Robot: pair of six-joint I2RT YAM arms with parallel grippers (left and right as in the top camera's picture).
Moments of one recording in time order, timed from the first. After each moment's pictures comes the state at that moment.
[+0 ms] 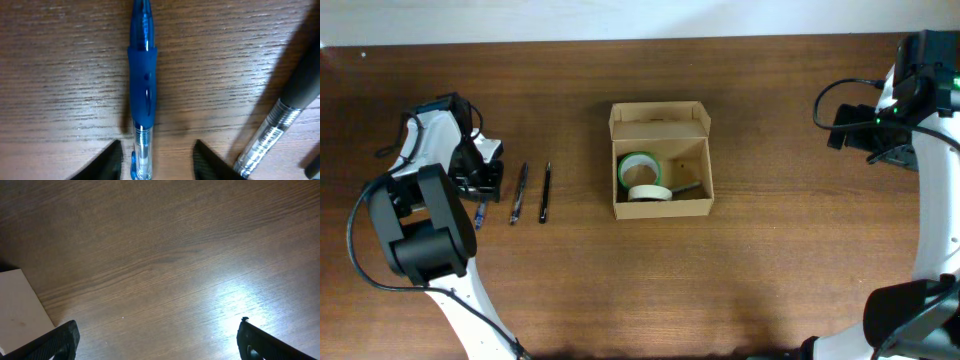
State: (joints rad) left arm 0.24 2.22 1.66 -1.18 -0.07 0.32; right arm -0.22 1.71 1.78 -1.38 0.07 0.15
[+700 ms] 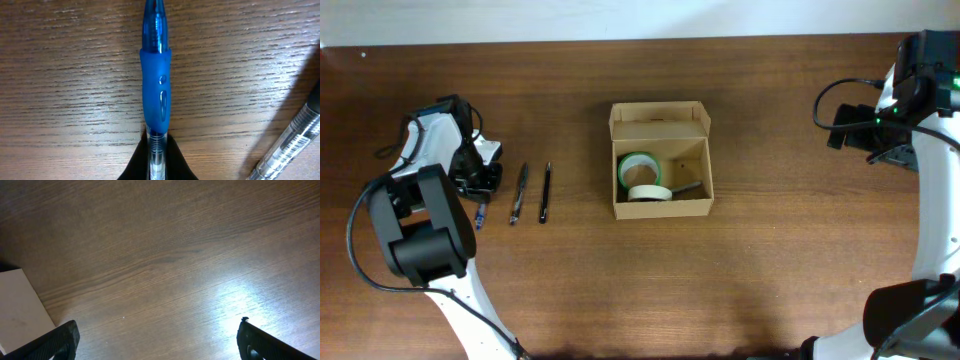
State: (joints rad) left arm 0.24 2.21 1.63 -1.14 -0.10 0.35; right arm -0.22 1.71 1.78 -1.38 0.07 0.15
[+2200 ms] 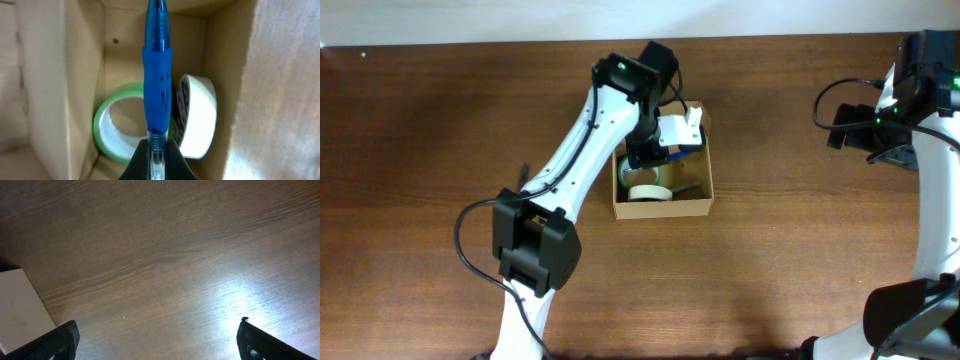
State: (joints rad) left arm -0.52 2.22 2.18 -1.43 0.20 0.94; right arm -0.22 1.71 1.78 -1.38 0.07 0.15
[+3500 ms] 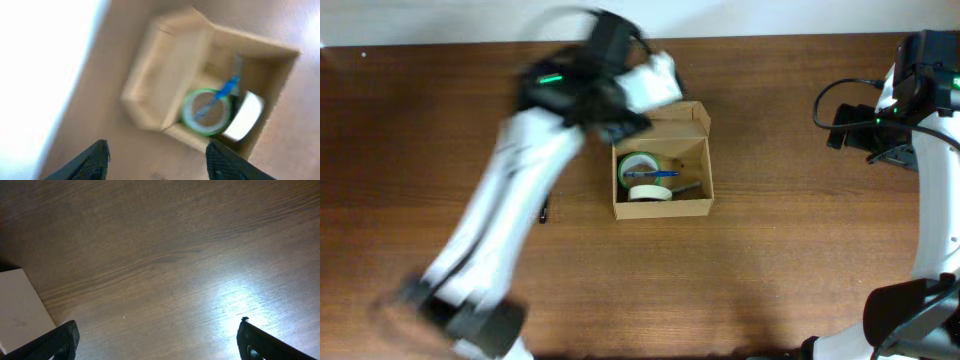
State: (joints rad) left arm -0.43 1.80 2.06 -1.19 0.07 0.72; right arm -0.22 1.71 1.78 -1.38 0.07 0.15
